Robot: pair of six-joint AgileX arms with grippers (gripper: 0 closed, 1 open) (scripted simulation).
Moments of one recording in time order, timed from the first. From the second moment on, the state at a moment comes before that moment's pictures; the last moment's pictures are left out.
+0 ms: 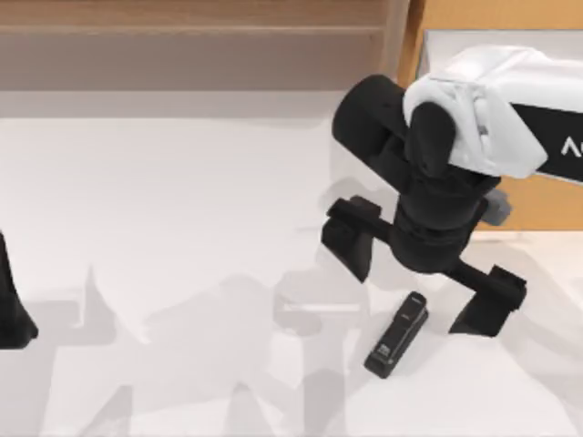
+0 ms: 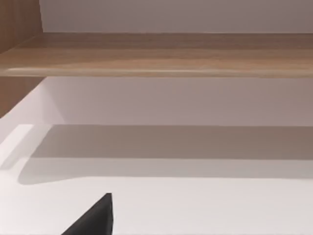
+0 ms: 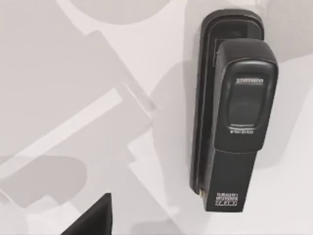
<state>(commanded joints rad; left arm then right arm) 0.00 0.00 0.00 0.00 0.00 0.00 0.68 1.90 1.41 -1.07 0.00 1.31</state>
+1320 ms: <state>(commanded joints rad) 0.00 0.00 0.00 0.00 0.00 0.00 0.68 2.00 1.25 -0.82 0.00 1.31</state>
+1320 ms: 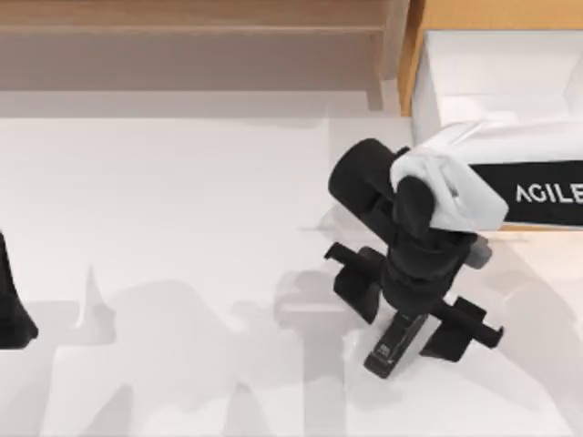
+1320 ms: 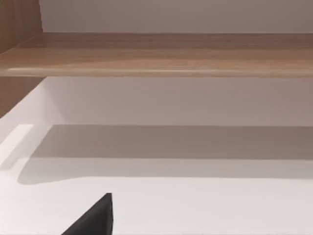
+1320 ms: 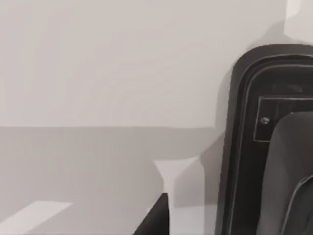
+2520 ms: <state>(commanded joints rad) 0.00 0.00 0.00 0.00 0.00 0.00 0.69 1.96 1.29 -0.89 0.00 1.31</state>
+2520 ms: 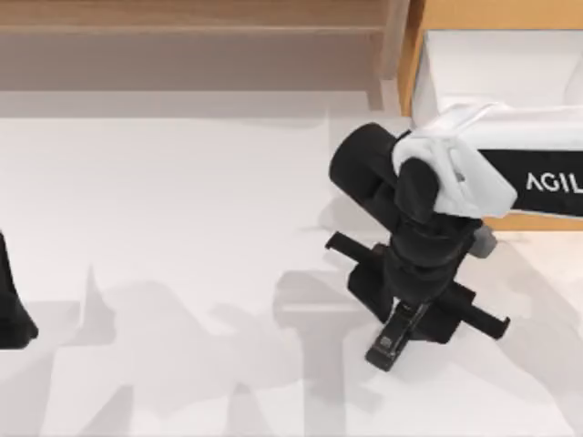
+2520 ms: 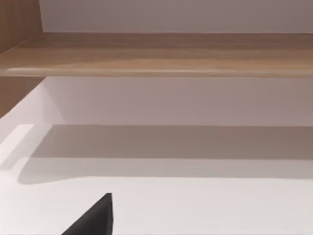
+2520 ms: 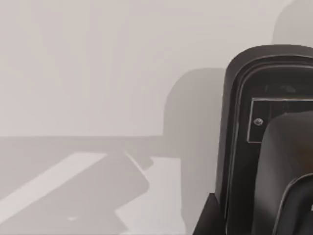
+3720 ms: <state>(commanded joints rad) 0.00 0.00 0.00 0.00 0.00 0.00 0.37 1.95 1.86 -1.01 0.00 0.80</state>
